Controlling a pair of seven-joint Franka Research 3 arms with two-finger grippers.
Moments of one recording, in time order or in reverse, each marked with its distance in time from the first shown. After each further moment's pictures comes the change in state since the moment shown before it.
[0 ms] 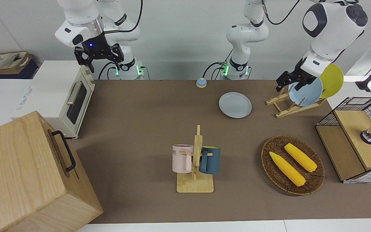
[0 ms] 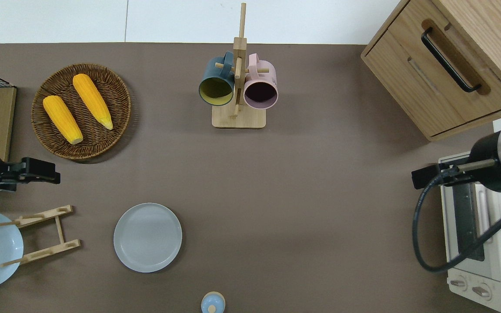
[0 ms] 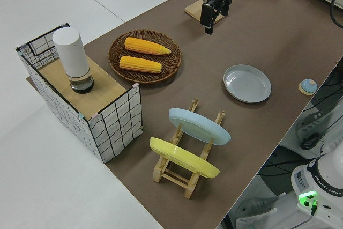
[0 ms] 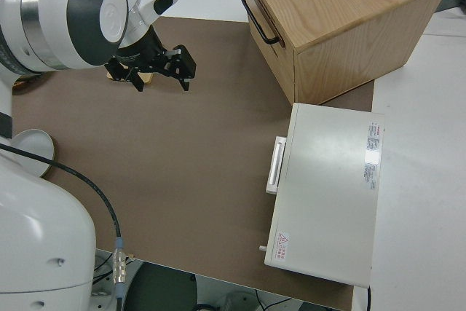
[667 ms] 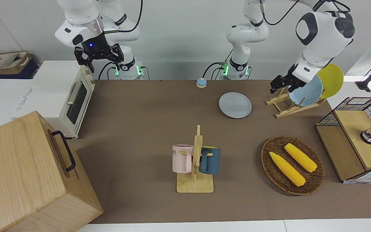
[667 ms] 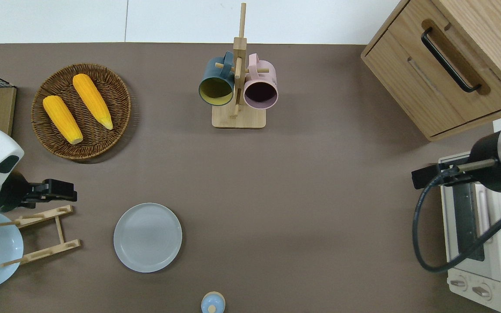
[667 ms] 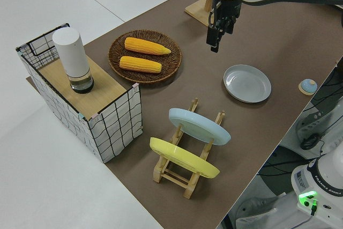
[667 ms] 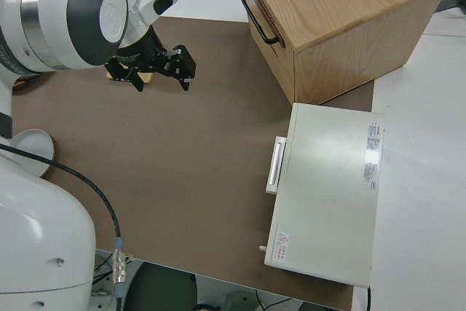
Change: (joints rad) left arm -0.002 -0.091 -0.005 -0.240 0.002 0.127 0.007; right arm 0.000 0.000 0.000 0.000 0.000 0.000 0.000
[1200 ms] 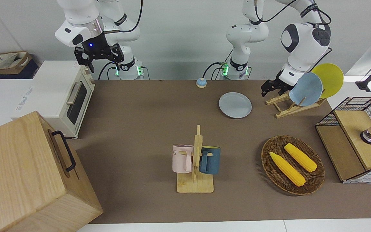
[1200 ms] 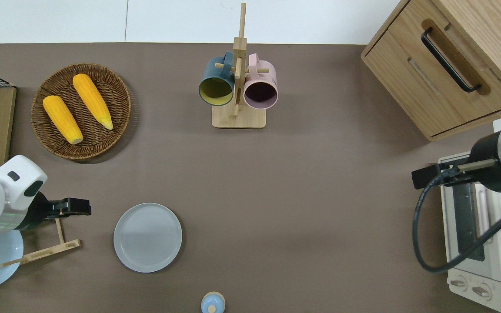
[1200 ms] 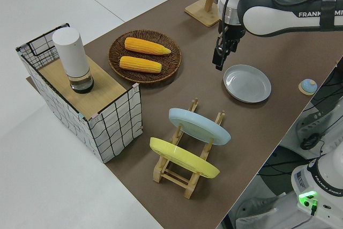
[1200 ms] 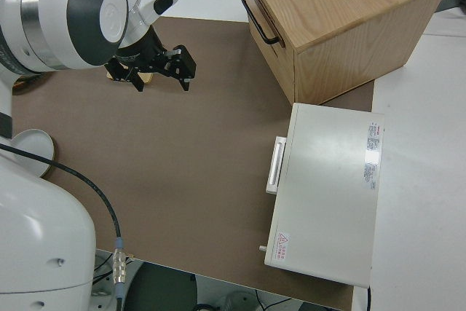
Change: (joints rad) left arm -0.001 -0.082 -0.009 -0.234 0.000 0.178 0.004; right arm 0.000 0.000 0.000 0.000 0.000 0.000 0.000
